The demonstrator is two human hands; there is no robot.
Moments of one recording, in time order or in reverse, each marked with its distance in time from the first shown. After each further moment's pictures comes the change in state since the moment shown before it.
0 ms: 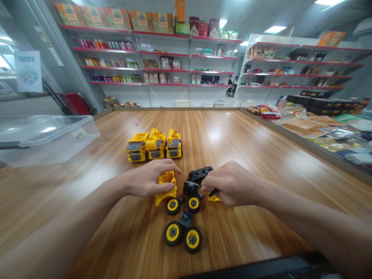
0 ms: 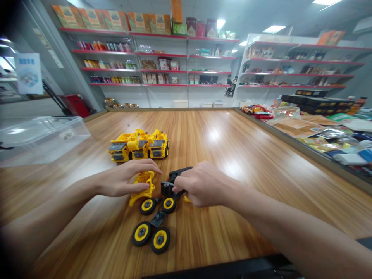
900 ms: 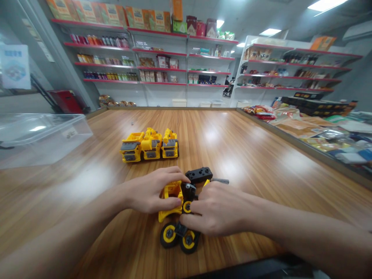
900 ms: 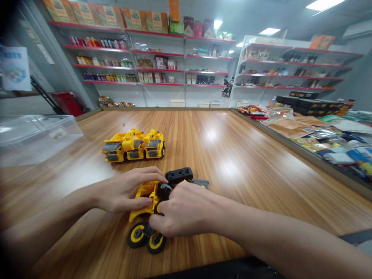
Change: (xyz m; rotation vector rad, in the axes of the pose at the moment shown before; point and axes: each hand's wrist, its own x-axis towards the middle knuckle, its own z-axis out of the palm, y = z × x) left_hand 0.007 0.027 0.015 -0.088 -0.025 0.116; right_hand 0.010 -0.040 0.014 -0.241 -0.151 -0.242
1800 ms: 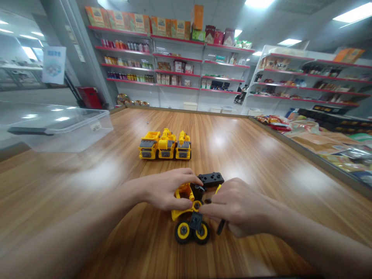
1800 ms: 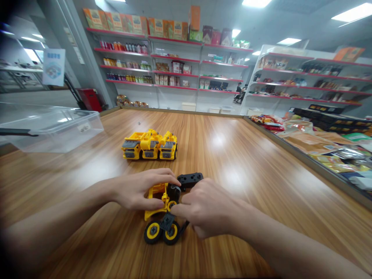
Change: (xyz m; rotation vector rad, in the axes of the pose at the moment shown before) left_hand -0.002 0.005 -0.002 -0.036 0.009 -0.007; right_hand -0.015 0.019 -0.006 0.170 0.031 0.081
